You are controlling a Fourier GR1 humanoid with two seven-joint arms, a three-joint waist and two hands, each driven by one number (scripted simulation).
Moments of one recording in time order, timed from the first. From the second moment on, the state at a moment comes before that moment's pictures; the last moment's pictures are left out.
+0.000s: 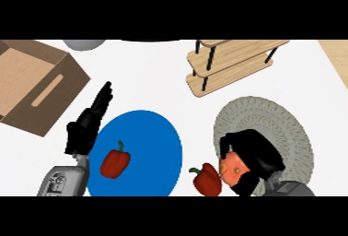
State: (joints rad) left arm -0.17 0.07 -0.01 -1.45 -0.16 -0.02 0.03; right arm -0.08 -0.15 0.30 -1.68 1.02 0.48 0.11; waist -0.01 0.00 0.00
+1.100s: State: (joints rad) left arm -0.17 0.07 -0.01 -1.45 -0.16 -0.03 0.02; right arm -0.15 0.00 0.61 -2.31 0.80 0.27 0.79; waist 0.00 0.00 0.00
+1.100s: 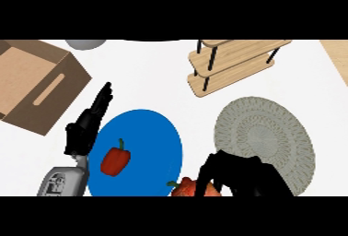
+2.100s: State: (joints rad) left arm -0.17 0.07 0.00 -1.45 -0.16 -0.03 0.02; right arm -0.83 -0.07 0.06 -2.20 0.73 0.39 0.95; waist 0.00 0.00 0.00
